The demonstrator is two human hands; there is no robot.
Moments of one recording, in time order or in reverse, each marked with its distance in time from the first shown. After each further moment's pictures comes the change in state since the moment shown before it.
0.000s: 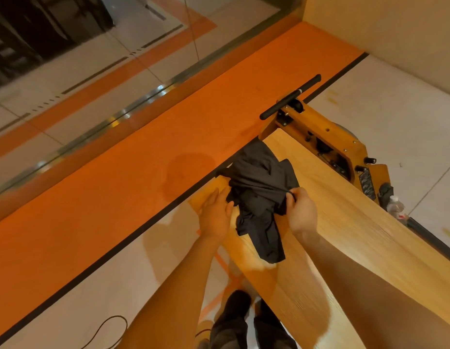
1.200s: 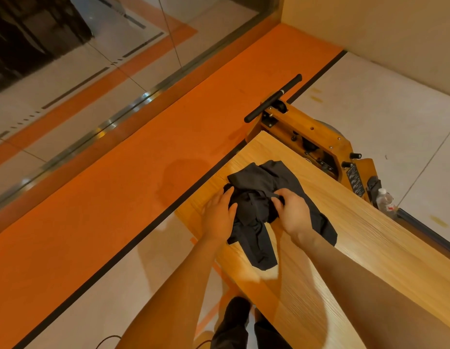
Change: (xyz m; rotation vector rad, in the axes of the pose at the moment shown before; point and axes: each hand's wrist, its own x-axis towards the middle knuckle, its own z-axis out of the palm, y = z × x) left_hand 0.017 0.033 0.015 0.051 -0.077 0.089; right_hand 0.020 0.015 -0.009 -0.122 -0.094 -0.127
